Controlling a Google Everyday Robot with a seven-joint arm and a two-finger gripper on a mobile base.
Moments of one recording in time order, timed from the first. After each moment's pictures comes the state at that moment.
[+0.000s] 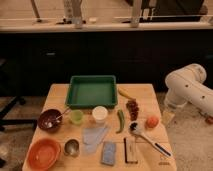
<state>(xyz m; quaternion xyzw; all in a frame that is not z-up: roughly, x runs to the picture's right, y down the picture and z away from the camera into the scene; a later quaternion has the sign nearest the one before) 0.321 0.123 0.691 -0.26 0.16 0.30 0.90</state>
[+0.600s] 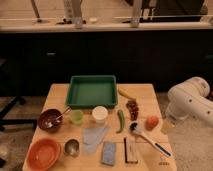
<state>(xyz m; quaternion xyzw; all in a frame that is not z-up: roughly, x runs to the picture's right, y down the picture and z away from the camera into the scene) 0.325 0.172 0.690 -0.26 0.17 0.36 0.88</state>
